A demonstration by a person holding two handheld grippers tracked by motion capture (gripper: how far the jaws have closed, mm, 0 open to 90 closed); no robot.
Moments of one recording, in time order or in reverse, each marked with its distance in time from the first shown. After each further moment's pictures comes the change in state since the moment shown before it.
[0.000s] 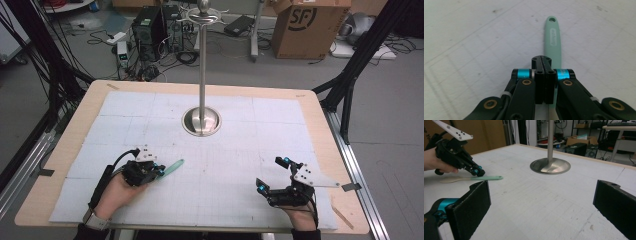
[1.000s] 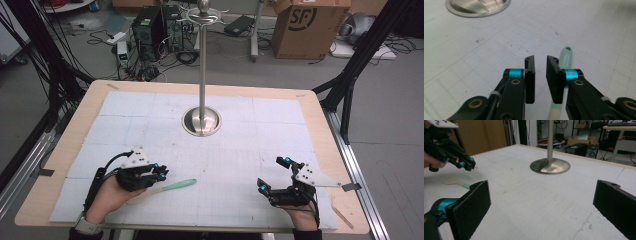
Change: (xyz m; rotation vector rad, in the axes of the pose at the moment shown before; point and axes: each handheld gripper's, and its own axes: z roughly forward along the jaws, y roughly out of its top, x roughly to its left) left arm 0.000 -0.003 -0.040 -0.196 -0.127 0.018; right arm -0.002 0.000 -0.001 -0.002 0.005 0.004
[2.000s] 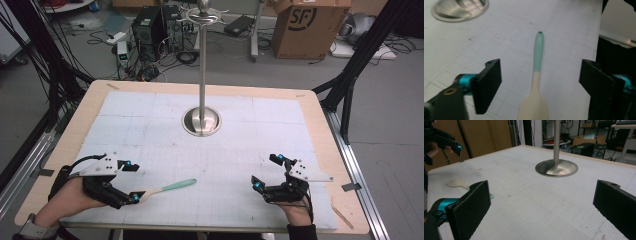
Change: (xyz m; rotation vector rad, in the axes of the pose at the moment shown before) left arm 0.007 0.001 -0.060 0.061 -0.177 0.151; right arm 0.000 0.002 0.017 -0.006 0.044 0.008
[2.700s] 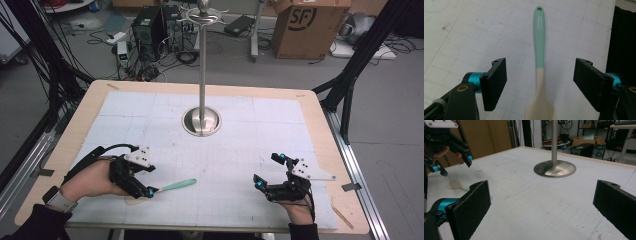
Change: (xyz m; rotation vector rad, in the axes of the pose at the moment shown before) left arm 0.014 0.036 0.050 0.322 -0.084 0.073; right arm -0.006 -0.001 -0.003 -0.009 -0.003 0.014
